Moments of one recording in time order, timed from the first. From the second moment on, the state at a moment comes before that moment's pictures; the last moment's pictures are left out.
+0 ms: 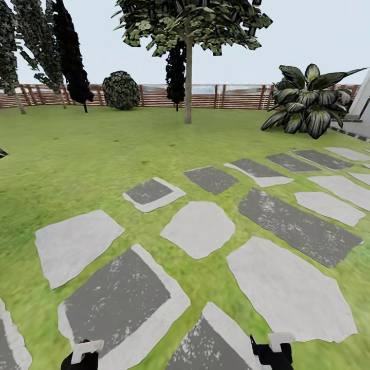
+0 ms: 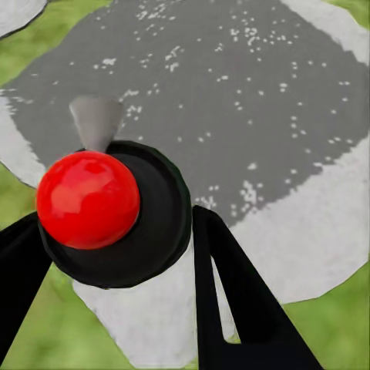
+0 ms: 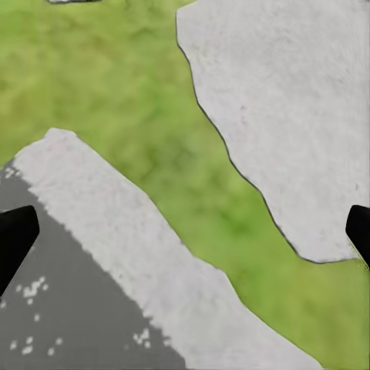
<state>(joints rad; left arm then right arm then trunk) -0.31 0.13 0.03 -0.29 0.12 -0.41 0.01 -0.44 -0.09 0.00 -0.07 0.06 -0.56 -0.02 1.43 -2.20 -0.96</state>
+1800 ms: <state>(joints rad) -0.31 0.13 0.03 -0.29 0.12 -0.41 0.01 -0.44 -0.09 0.00 -0.07 0.06 -0.56 -0.02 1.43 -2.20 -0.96</state>
